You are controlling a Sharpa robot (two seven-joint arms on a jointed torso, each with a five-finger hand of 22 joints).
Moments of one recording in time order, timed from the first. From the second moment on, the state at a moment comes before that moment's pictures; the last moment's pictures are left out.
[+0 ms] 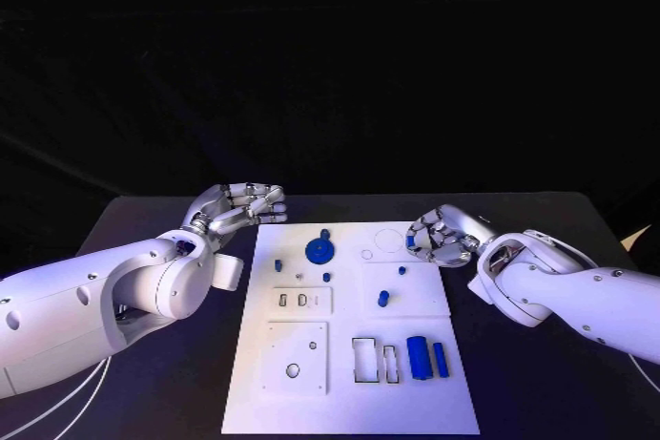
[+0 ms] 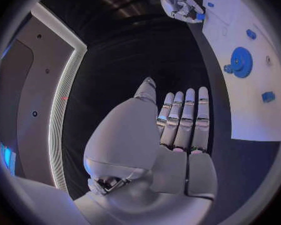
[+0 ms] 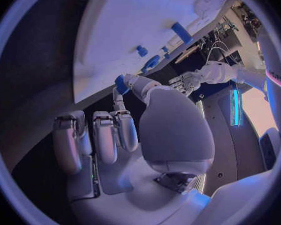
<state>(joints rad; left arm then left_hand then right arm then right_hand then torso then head) 1.17 -0.95 0.01 1.63 -0.09 -0.42 0.37 1.56 -0.01 -0.08 0.28 0.22 0.82 0.21 0.23 0.20 0.94 0.19 0.07 0.07 0.89 0.16 0.18 0.24 0.17 0.82 0.26 0.27 0.09 1.22 -0.91 -0.12 1.53 -1.21 -0.50 -0.07 1.28 -0.20 0.56 0.09 0.24 1.03 0.11 0.18 0.52 1.47 0.04 1.47 1.31 1.47 -0.02 1.56 1.31 0.01 1.47 0.09 1.56 1.31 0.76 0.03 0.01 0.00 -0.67</state>
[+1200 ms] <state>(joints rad) 1.17 -0.85 0.00 1.50 -0.09 -0.40 0.37 1.56 -0.01 -0.08 0.27 0.22 0.82 0.21 0.23 0.20 0.94 0.19 0.07 0.07 0.89 0.16 0.18 0.24 0.17 0.82 0.26 0.26 0.09 1.12 -0.61 -0.13 1.63 -1.44 -0.52 -0.29 1.25 -0.20 0.56 0.09 0.25 1.03 0.11 0.18 0.53 1.47 0.04 1.47 1.31 1.46 -0.03 1.56 1.31 0.01 1.46 0.09 1.56 1.31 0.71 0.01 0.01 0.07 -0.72</state>
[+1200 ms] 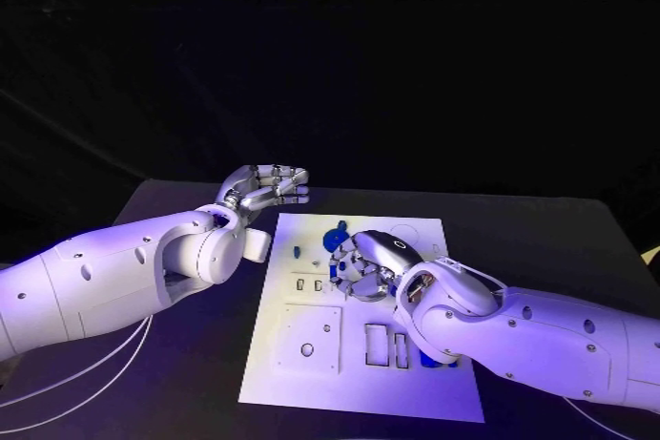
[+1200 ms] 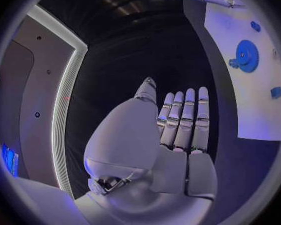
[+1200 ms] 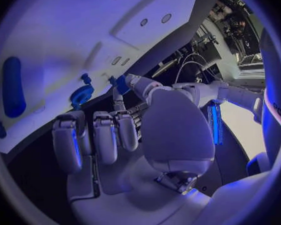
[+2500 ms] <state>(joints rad) 1.17 -0.86 -0.01 1.50 -0.09 -0.40 0.36 1.56 -0.01 -0.08 0.27 0.22 0.82 0.21 0.23 0.20 0.94 0.18 0.07 0.07 0.89 0.16 0.18 0.24 0.17 0.82 0.26 0.26 0.09 1.07 -0.54 -0.14 1.54 -1.55 -0.49 -0.33 1.24 -0.21 0.56 0.10 0.25 1.02 0.11 0.18 0.53 1.47 0.04 1.47 1.31 1.46 -0.03 1.56 1.31 0.01 1.47 0.08 1.56 1.31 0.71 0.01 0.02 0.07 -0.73</state>
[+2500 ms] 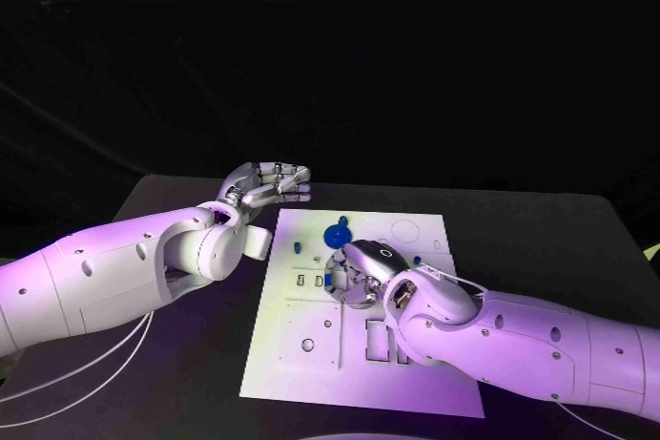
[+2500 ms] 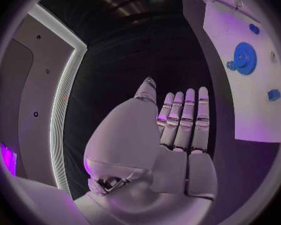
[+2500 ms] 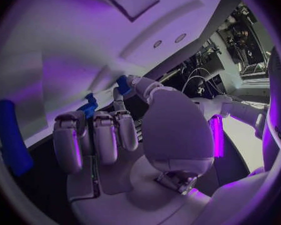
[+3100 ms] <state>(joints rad) 1.17 -0.86 -0.01 1.50 -0.09 -0.39 0.36 1.56 -0.01 -0.08 0.27 0.22 0.82 0.21 0.23 0.20 0.94 0.18 0.07 0.07 0.89 0.16 0.17 0.24 0.17 0.82 0.26 0.26 0.09 1.08 -0.53 -0.14 1.53 -1.57 -0.49 -0.33 1.23 -0.22 0.56 0.09 0.23 1.02 0.11 0.18 0.52 1.47 0.04 1.47 1.31 1.46 -0.03 1.56 1.31 0.01 1.47 0.08 1.56 1.31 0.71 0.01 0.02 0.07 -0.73</state>
